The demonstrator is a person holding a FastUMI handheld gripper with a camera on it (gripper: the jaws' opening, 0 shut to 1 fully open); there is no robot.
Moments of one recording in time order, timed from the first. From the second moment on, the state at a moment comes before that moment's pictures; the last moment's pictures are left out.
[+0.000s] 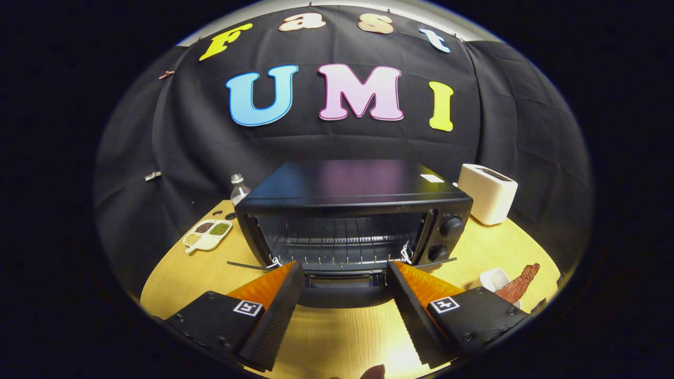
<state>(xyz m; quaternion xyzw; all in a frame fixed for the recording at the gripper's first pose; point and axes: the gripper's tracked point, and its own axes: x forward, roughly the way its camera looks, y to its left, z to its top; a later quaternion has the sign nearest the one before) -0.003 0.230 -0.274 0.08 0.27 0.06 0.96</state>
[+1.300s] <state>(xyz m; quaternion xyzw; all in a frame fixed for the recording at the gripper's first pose) -0.025 0.225 -0.266 0.06 0.30 0.11 0.95</state>
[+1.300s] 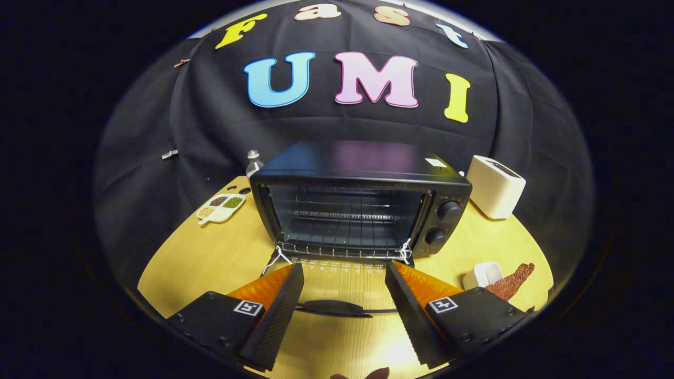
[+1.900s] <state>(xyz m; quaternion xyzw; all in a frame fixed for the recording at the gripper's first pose) -0.006 0.093 -0.260 0.07 0.28 0.07 0.96</state>
